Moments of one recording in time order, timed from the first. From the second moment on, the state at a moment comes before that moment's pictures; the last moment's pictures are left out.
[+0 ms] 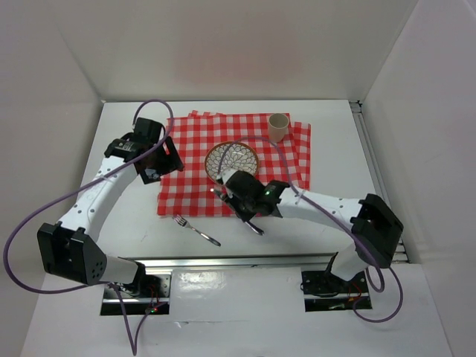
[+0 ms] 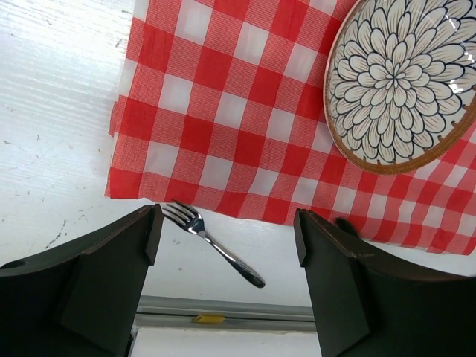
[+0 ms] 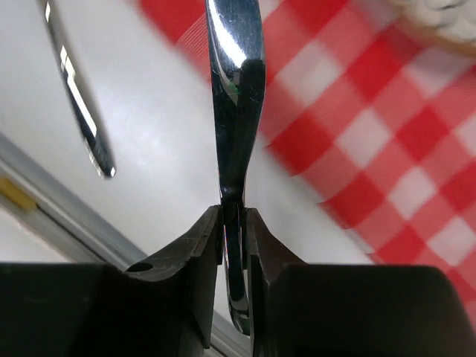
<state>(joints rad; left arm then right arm) -0.23 1.37 1.29 -0.93 -0.08 -0.66 1.00 1.54 1.04 -0.49 0.10 0.16</state>
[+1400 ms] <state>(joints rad) -0.59 1.53 0.93 -0.78 0.03 -1.16 0.36 1.77 1.22 -0.53 0.05 0.46</state>
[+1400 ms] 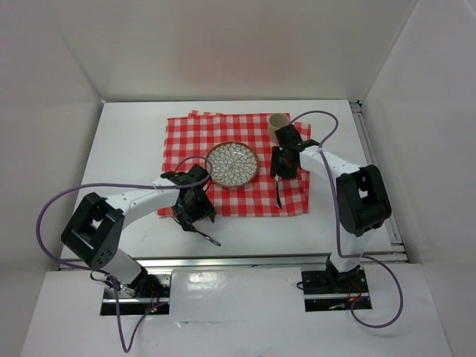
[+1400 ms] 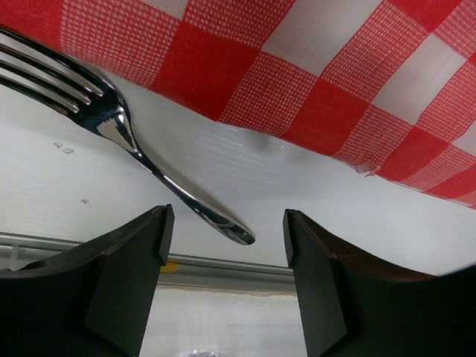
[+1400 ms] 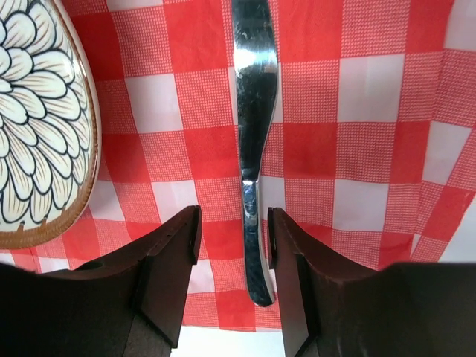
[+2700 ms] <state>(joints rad) -0.65 1.50 0.79 -0.76 0.00 -1.44 0.36 1.42 1.13 -0.60 0.07 0.42</state>
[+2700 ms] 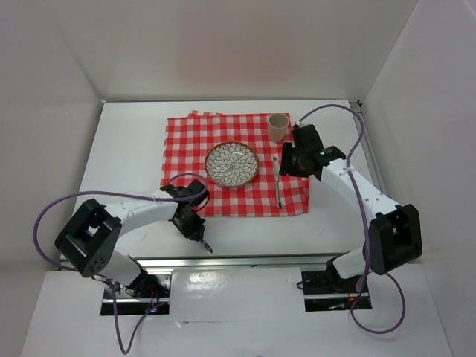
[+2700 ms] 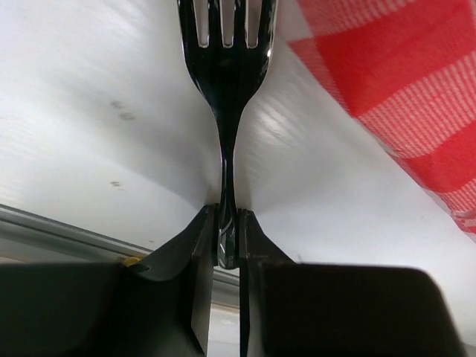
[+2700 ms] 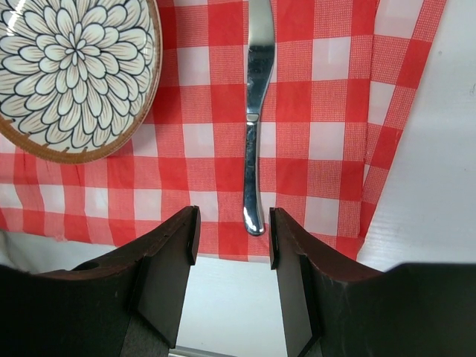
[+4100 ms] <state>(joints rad) -0.38 2.09 1.67 -1.02 -0.25 -0.45 0.33 1.41 1.15 -0.68 0.07 0.39</state>
